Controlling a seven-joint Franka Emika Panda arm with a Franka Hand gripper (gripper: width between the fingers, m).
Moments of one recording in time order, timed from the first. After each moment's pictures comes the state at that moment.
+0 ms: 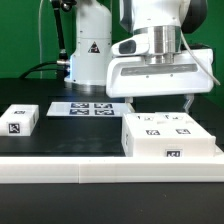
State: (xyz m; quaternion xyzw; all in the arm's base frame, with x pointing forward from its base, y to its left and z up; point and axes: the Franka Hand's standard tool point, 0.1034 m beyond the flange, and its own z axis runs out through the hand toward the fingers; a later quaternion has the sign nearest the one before) arm 0.486 0.097 0.030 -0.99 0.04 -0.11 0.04
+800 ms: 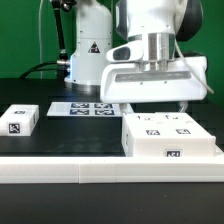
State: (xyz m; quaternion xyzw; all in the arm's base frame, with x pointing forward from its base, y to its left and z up) arm 0.482 0.086 0.012 -0.99 0.03 -0.11 0.03
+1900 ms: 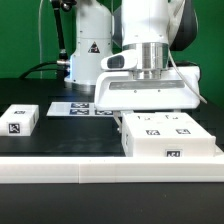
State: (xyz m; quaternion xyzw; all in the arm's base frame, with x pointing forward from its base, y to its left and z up) arm 0.486 0.080 0.005 -0.99 0.03 -0.12 0.02
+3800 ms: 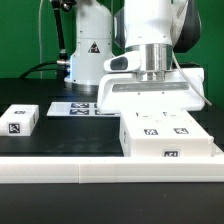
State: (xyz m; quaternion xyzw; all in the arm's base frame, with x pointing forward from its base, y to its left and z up) arm 0.498 0.084 0.004 -0.99 0.03 -0.13 0.02
